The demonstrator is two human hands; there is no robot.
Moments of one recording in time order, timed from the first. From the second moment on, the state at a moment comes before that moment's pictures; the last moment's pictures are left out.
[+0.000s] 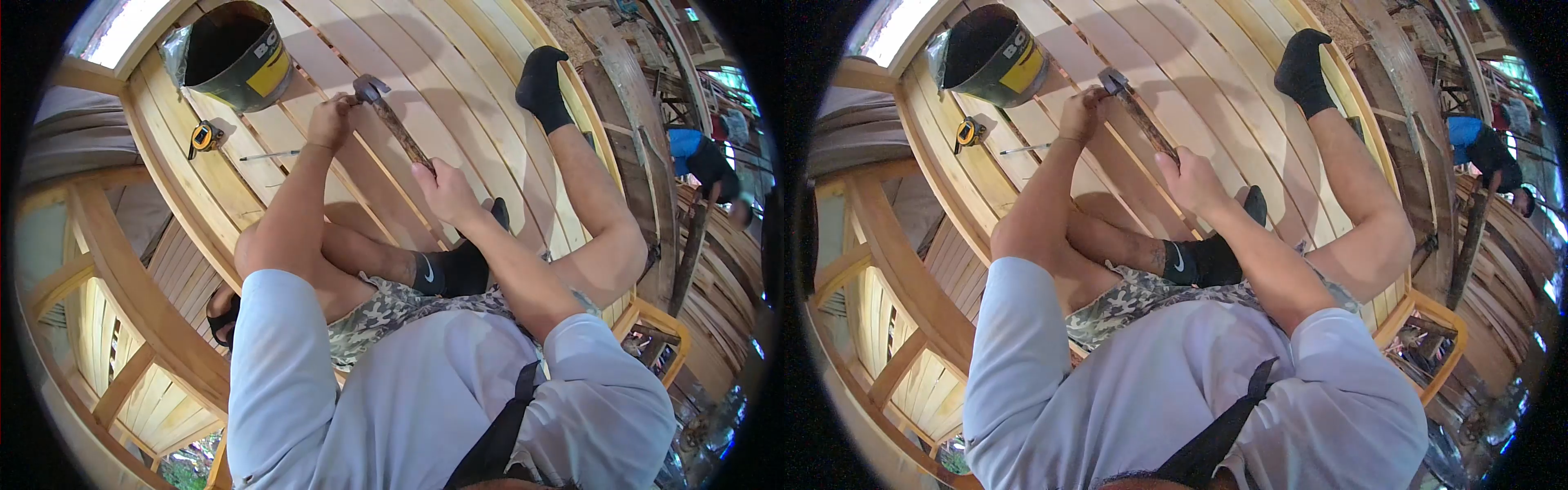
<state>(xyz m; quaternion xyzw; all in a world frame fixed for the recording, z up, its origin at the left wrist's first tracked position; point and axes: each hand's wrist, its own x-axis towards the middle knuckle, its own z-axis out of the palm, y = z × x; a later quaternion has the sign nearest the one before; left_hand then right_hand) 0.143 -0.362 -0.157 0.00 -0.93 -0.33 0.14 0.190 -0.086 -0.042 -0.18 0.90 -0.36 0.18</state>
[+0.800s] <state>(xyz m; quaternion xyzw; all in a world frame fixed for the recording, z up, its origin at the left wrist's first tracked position) 0.106 -0.538 -0.050 0.14 -0.99 0.05 -0.08 0.202 -0.058 -0.099 -0.01 0.89 -0.41 0.22</state>
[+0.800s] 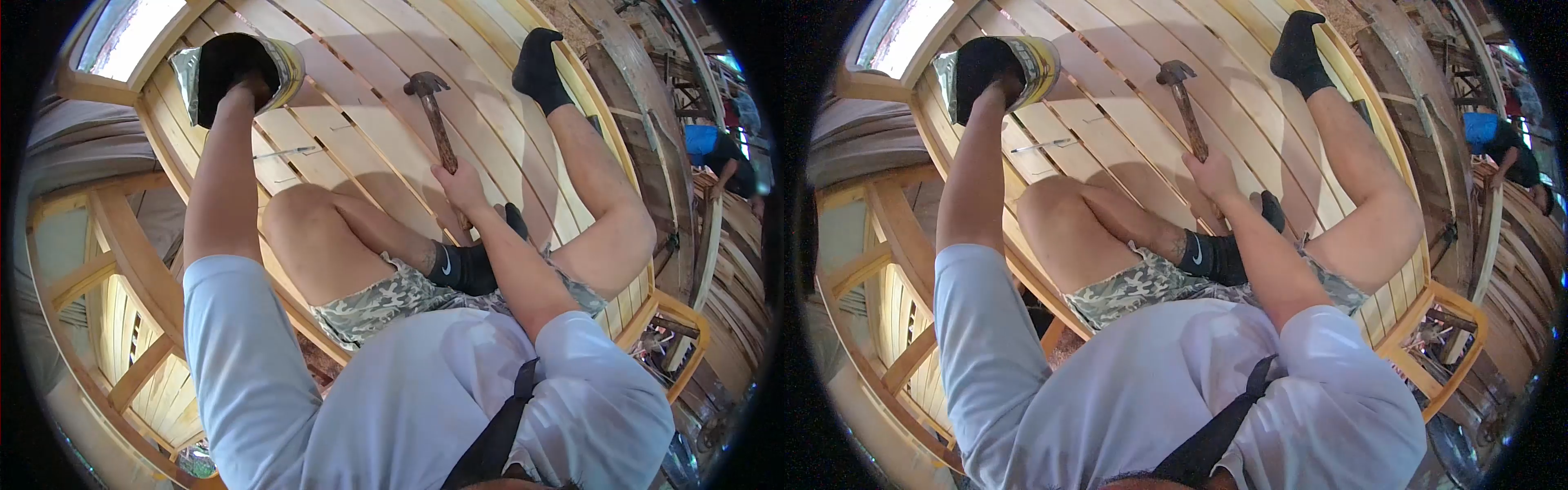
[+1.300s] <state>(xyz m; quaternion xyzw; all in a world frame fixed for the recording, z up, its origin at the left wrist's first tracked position) 0.137 -0.539 -0.065 0.05 -0.94 0.31 -0.16 0.199 -0.055 -0.107 0.01 0.85 -0.48 0.23</state>
